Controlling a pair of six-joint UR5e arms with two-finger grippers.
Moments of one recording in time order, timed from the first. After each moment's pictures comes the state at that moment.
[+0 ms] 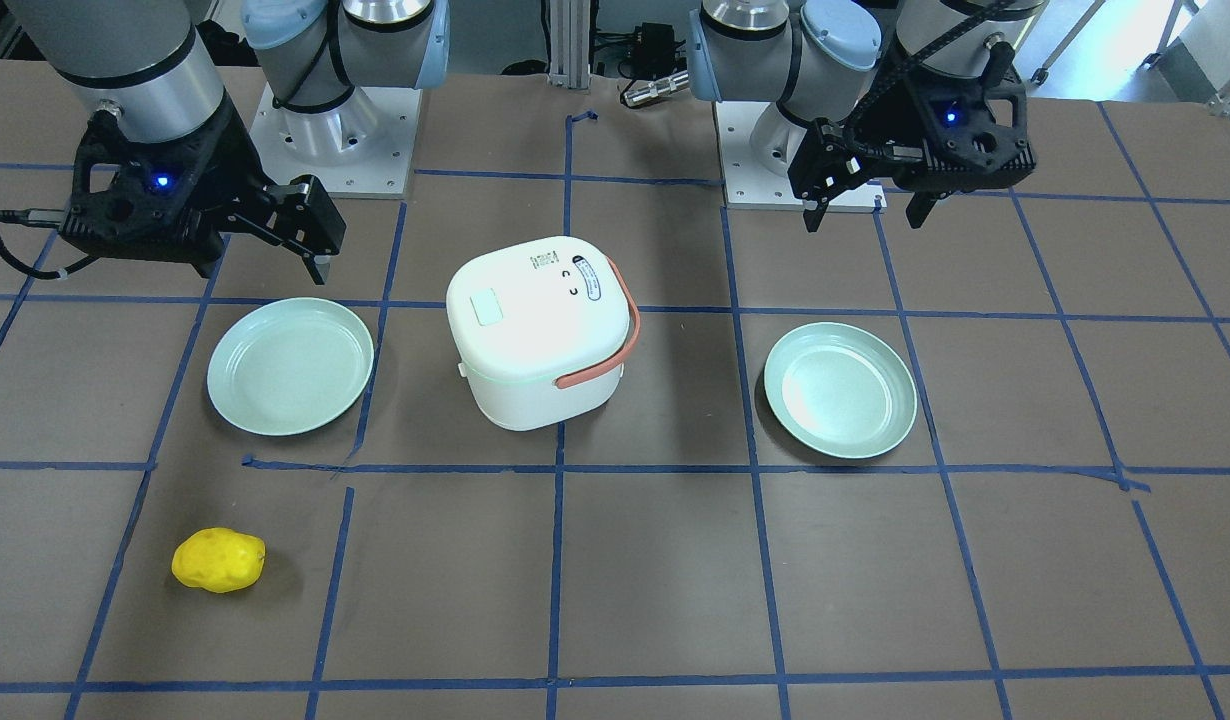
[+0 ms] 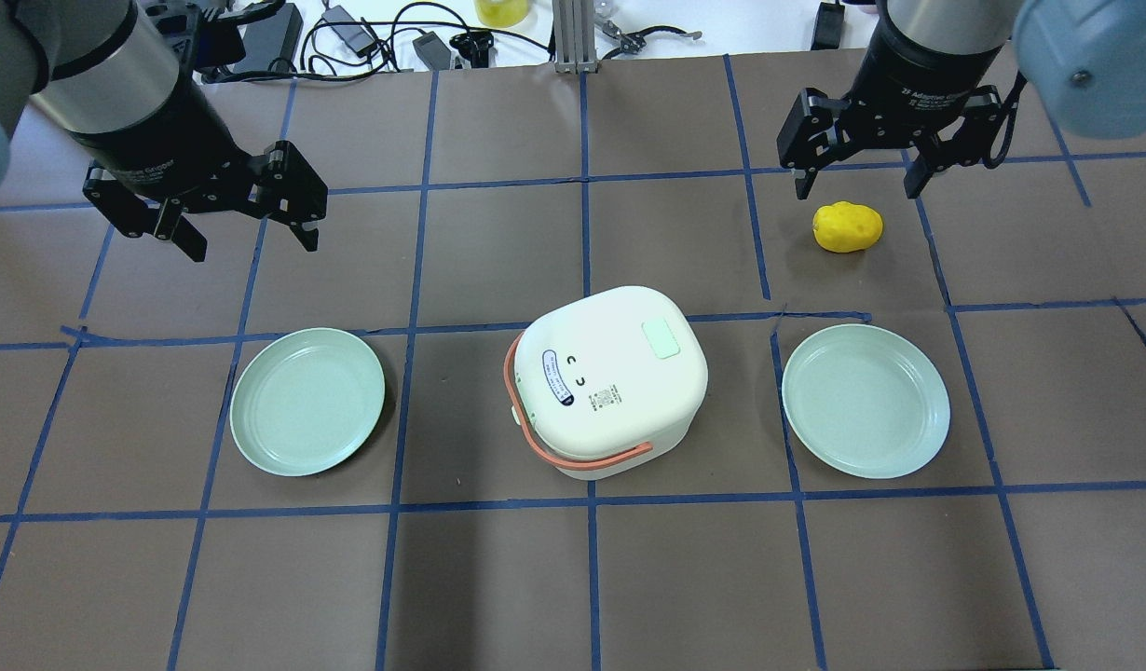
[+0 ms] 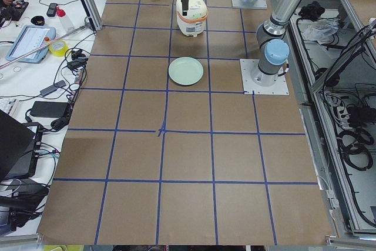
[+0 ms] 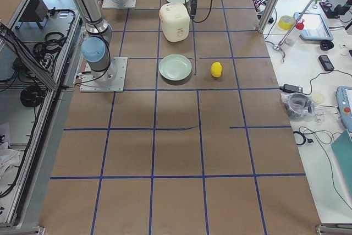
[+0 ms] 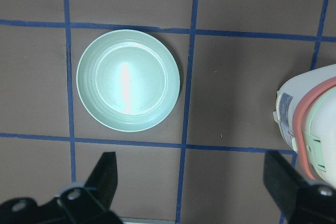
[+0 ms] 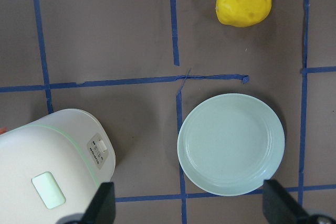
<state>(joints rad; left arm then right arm) -1.55 -1.49 -1.59 -1.62 1.59 -0.05 1.57 -1.53 1.53 -1.57 -1.57 0.05</state>
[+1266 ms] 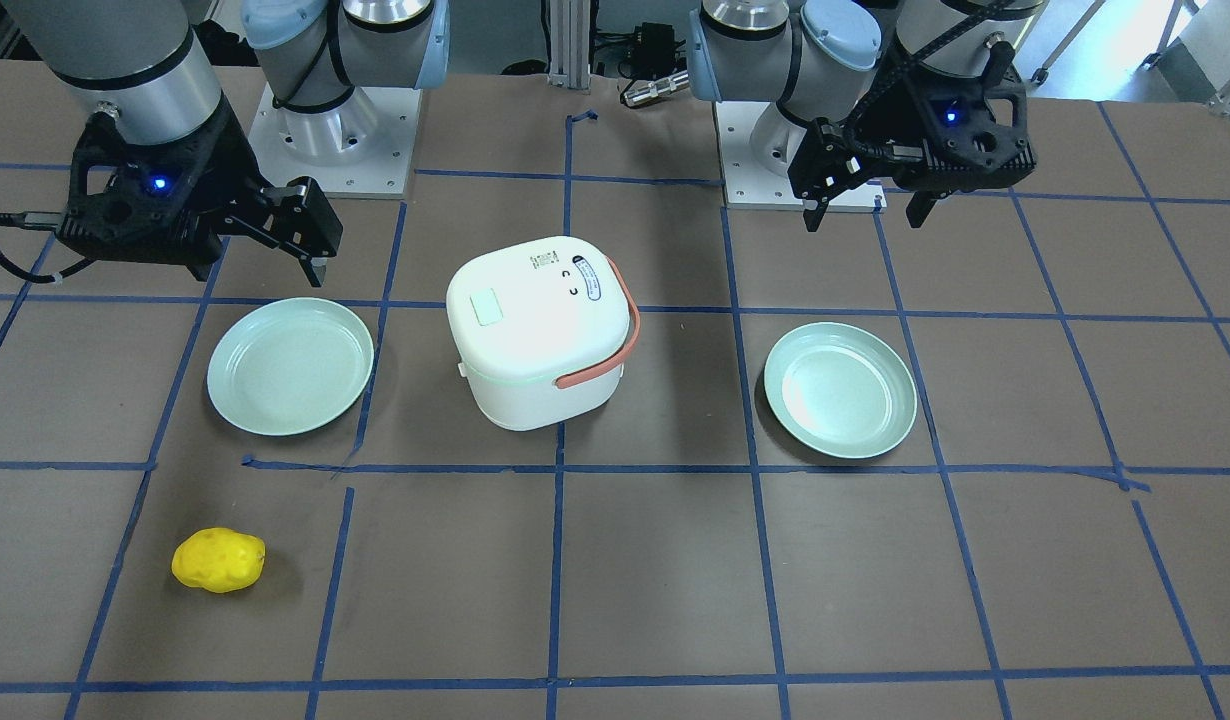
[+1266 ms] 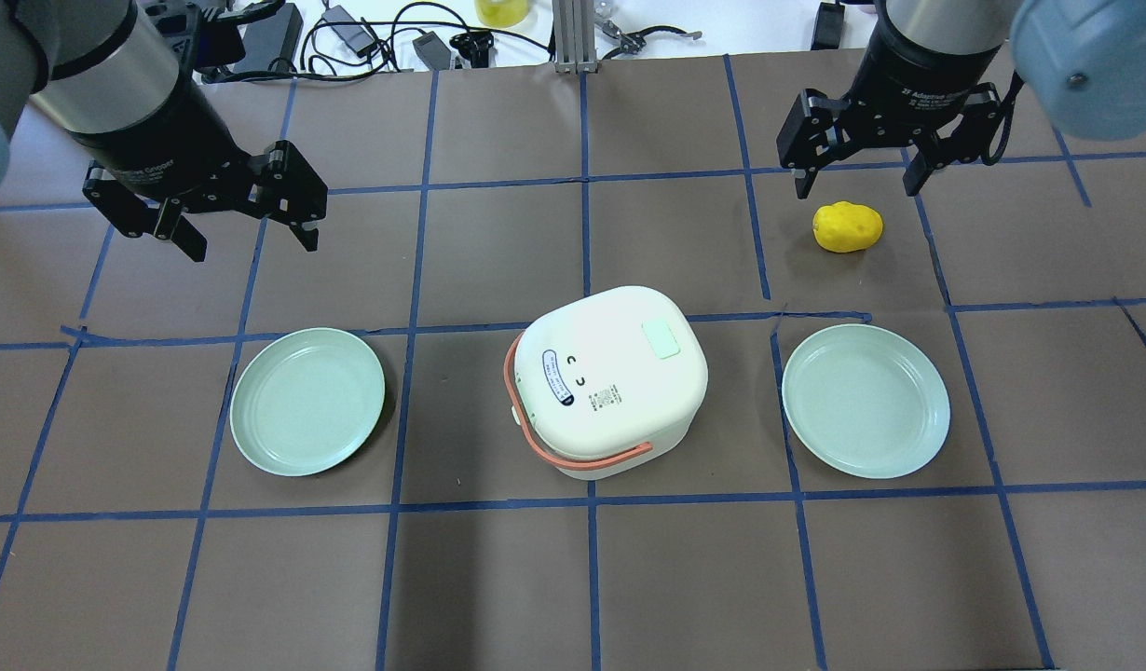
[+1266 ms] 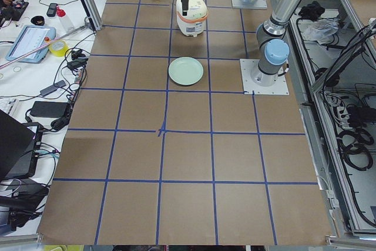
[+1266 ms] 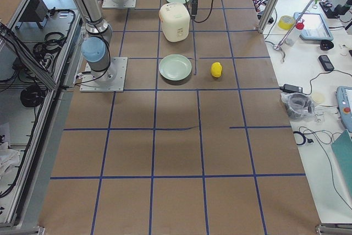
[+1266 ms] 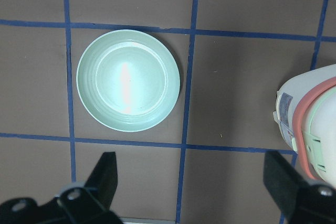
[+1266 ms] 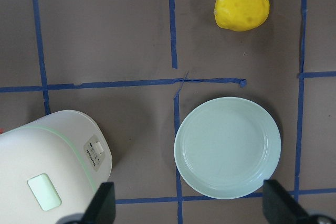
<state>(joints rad) -1.55 -1.49 -1.59 -1.62 1.59 -0.05 1.57 -1.53 1.52 -1.57 -1.58 0.04</state>
